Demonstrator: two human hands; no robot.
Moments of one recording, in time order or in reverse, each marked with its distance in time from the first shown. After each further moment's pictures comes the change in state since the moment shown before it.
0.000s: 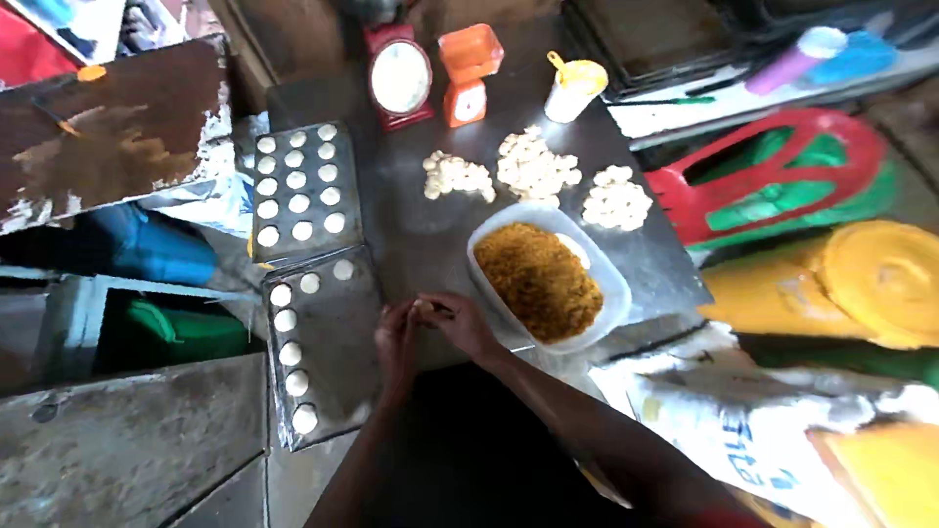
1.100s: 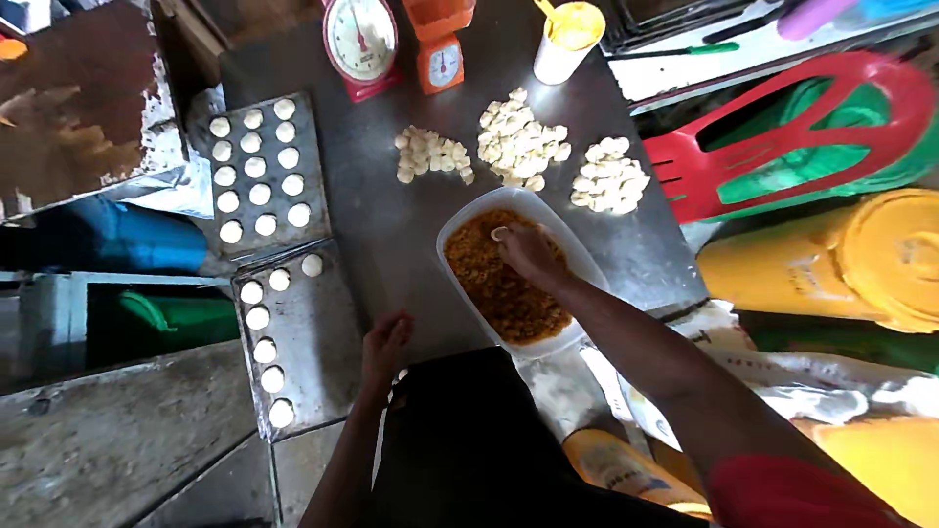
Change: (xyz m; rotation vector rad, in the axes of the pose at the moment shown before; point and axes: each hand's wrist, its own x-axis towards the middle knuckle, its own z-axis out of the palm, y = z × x) left_hand -0.004 -0.018 0.043 -0.168 -0.214 -0.473; right_hand 0.087 0.163 -0.214 -0.866 -0.048 0.086
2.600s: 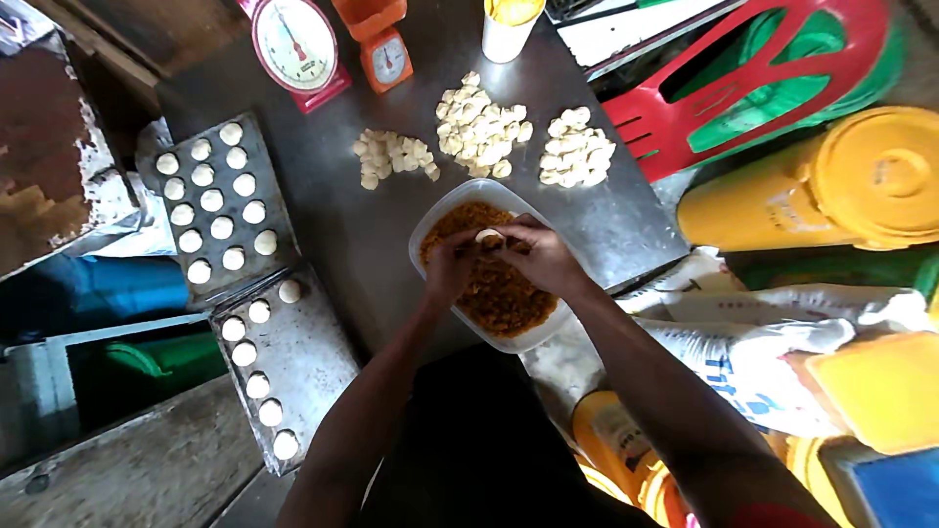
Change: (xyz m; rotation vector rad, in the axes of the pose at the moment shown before) left_hand 0.111 0.101 0.162 0.298 -0.411 0.237; right_hand -0.074 -0.028 -0.083 0.648 0.254 0.023
